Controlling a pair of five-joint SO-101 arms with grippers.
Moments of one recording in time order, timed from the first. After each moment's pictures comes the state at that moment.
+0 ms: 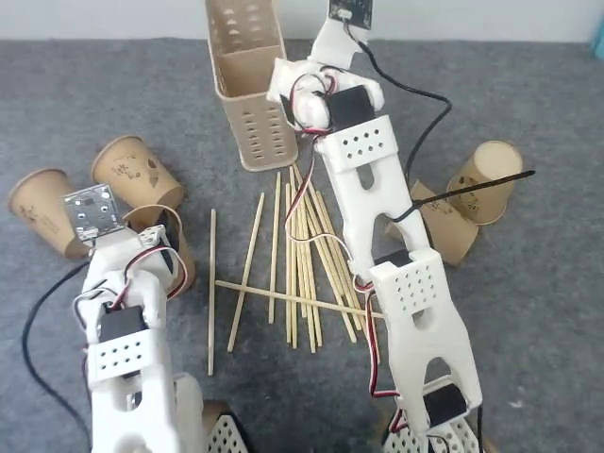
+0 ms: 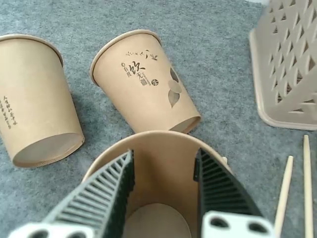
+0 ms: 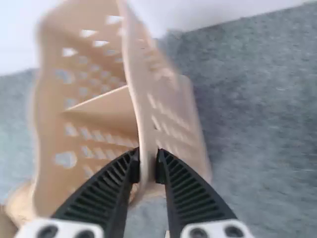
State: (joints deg) left arm -23.3 -55.1 81.0 25.1 8.7; right arm -26.9 52.8 -80.4 78.3 -30.4
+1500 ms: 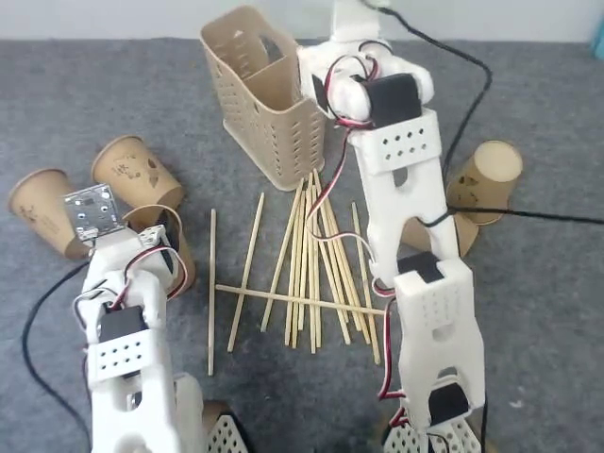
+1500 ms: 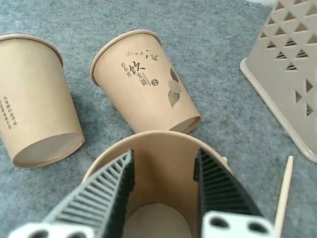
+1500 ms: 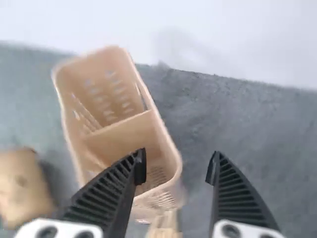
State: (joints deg) left arm -23.3 -55.1 81.0 25.1 8.7; right arm -23.4 37.2 -78.9 86.3 -14.5
